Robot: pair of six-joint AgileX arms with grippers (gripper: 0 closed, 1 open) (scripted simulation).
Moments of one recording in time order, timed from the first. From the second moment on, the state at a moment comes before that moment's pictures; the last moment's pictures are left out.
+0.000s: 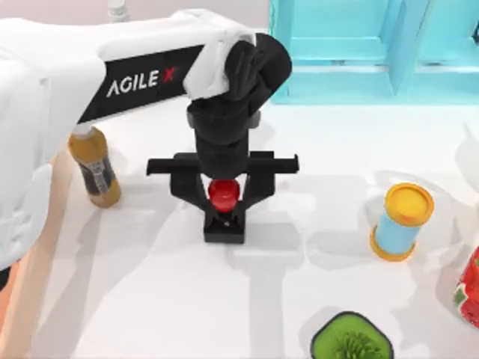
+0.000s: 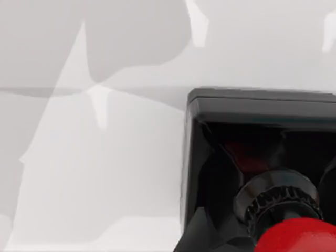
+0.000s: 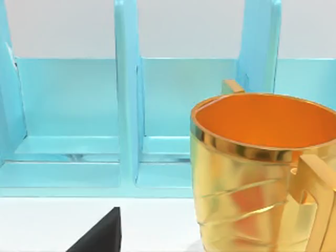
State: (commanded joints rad) left arm -0.65 2.20 1.73 -1.10 0.00 -0.62; right arm 0.00 0.00 0.00 0.00 0.00 0.00
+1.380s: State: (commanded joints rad) left arm -0.66 2.27 2.26 -1.56 0.00 -0.62; right arm 0.00 0.00 0.00 0.00 0.00 0.00
